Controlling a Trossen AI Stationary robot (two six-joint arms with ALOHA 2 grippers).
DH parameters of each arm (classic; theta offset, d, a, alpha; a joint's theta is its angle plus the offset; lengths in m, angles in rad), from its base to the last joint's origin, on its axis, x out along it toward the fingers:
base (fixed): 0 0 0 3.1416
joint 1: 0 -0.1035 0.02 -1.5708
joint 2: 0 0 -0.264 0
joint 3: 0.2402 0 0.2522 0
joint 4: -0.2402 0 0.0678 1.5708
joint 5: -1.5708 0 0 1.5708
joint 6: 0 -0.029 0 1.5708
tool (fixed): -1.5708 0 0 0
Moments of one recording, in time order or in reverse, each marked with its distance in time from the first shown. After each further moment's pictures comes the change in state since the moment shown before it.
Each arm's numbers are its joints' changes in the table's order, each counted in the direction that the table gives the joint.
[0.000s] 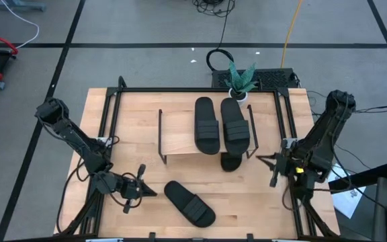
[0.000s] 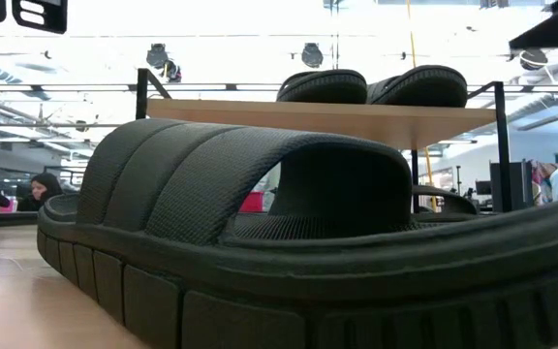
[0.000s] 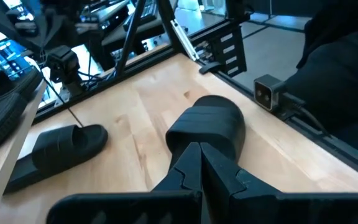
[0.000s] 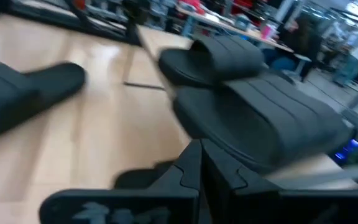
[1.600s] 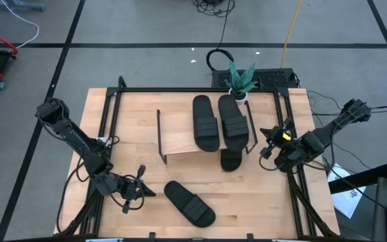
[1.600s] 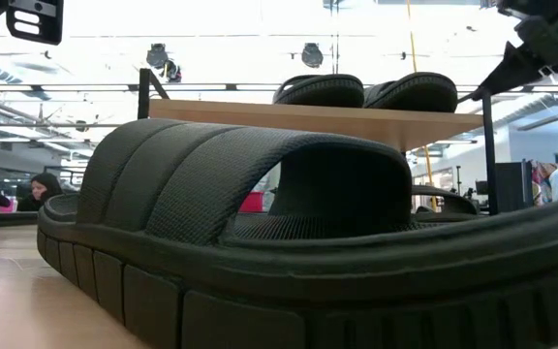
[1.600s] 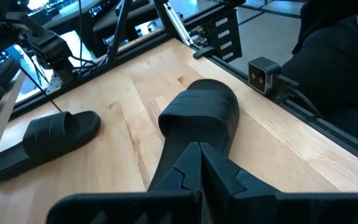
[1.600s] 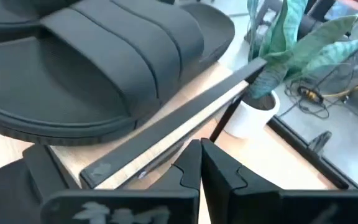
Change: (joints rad) left arm 0.011 0.000 0.000 -0.069 0.006 0.036; right arm 0.492 0.144 0.061 -0.293 -0.230 -0.129
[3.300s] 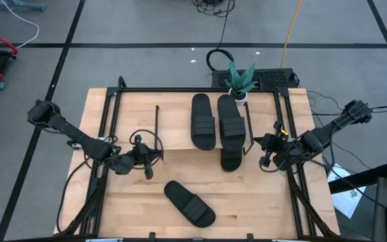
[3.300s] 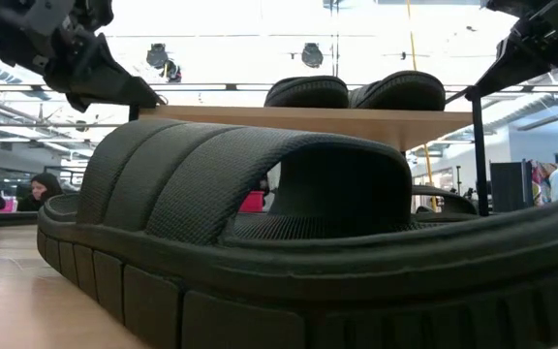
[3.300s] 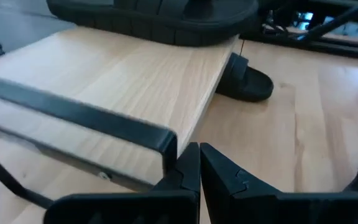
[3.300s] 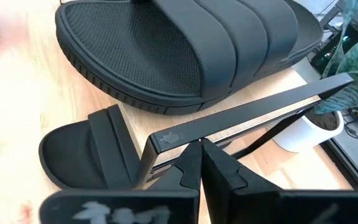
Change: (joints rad) left arm -0.346 0.125 0.000 -0.275 -0.277 0.574; right arm 0.033 -0.001 -0.002 0.244 -0.201 0.370
